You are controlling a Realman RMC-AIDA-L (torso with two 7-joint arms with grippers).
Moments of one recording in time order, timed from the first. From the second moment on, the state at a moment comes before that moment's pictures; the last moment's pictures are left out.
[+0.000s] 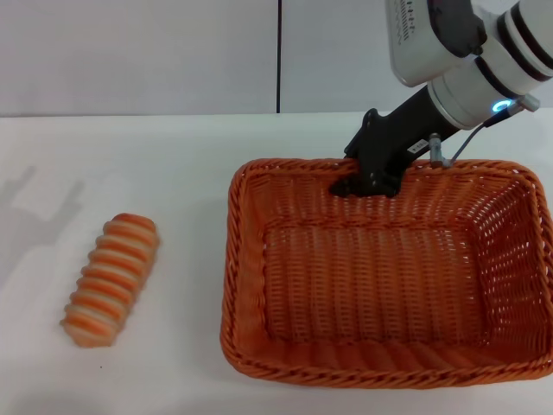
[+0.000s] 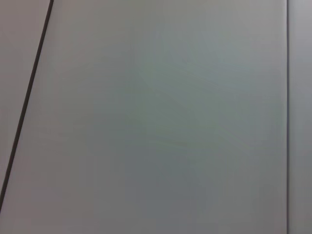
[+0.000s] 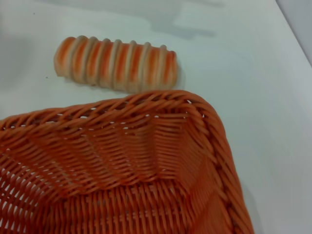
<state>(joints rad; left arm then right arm) -0.17 -2.05 0.46 0.31 1.26 1.72 -0.76 1.03 2.05 -1.08 -0.67 -2.45 -1.44 1.65</state>
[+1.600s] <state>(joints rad) -0.20 -2.05 0.46 0.31 1.26 1.67 -0.76 0.60 2.08 -1.11 -1.46 -2.27 -1.45 1.89</state>
